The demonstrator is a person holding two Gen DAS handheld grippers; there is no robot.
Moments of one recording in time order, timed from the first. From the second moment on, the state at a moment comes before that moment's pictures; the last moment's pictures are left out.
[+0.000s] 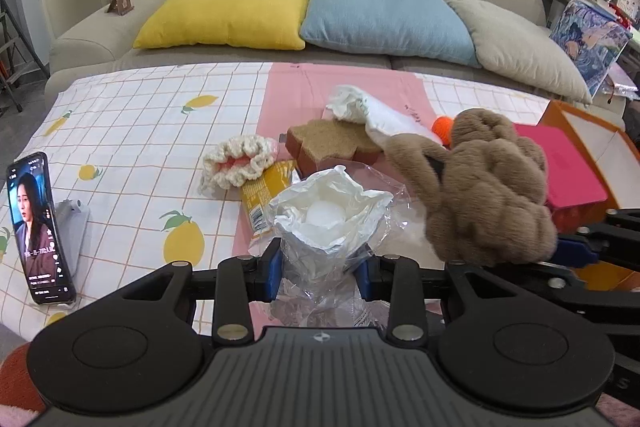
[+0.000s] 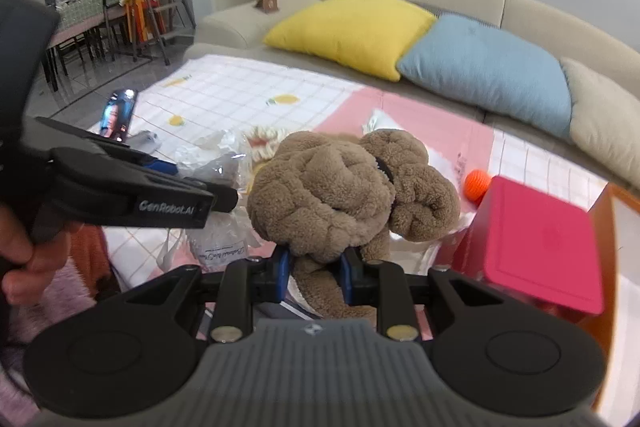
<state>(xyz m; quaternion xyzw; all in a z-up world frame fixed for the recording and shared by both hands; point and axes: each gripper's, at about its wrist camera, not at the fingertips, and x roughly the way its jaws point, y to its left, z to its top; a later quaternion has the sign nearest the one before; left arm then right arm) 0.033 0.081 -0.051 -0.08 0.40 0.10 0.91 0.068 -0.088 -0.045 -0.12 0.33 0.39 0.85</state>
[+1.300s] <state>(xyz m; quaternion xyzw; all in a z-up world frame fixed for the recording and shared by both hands) 0.170 -0.157 -0.002 -0.05 0.45 -0.25 0.86 0.118 -0.317 -0.020 -0.43 0.38 0.21 0.79</state>
